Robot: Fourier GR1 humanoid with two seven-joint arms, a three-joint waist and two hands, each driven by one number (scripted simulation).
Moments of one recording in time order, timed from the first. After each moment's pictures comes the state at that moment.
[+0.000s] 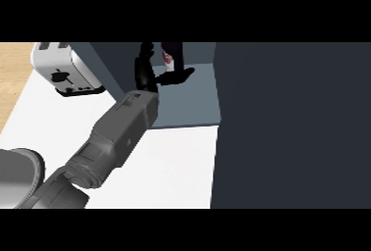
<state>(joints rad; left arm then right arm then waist) -1.15 0.03 -0.35 -0.14 0.74 0.70 -0.50 0.22 -0.14 0.30 -2.50 -0.10 0.10 0.36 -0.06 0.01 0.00</state>
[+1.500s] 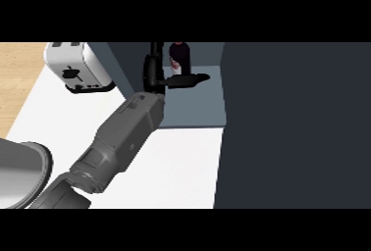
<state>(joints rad) -1.10 0.01 -0.29 -0.28 0.69 0.48 -0.67 0.27 -0.14 0.31 -2.51 -0.09 0.11 0.35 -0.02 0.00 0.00</state>
